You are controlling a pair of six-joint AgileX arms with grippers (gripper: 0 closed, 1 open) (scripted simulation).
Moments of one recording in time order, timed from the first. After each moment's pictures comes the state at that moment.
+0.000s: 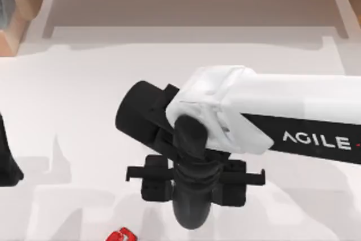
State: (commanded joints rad) left arm 0.00 0.00 0.00 0.00 0.00 0.00; right arm 1.02 1.95 1.43 -0.98 0.10 1.09
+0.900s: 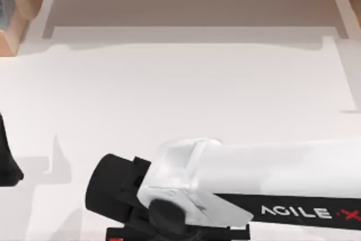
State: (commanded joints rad) left arm 0.00 0.00 0.00 0.00 0.00 0.00; right arm 1.20 1.96 1.35 -0.92 0.10 1.22
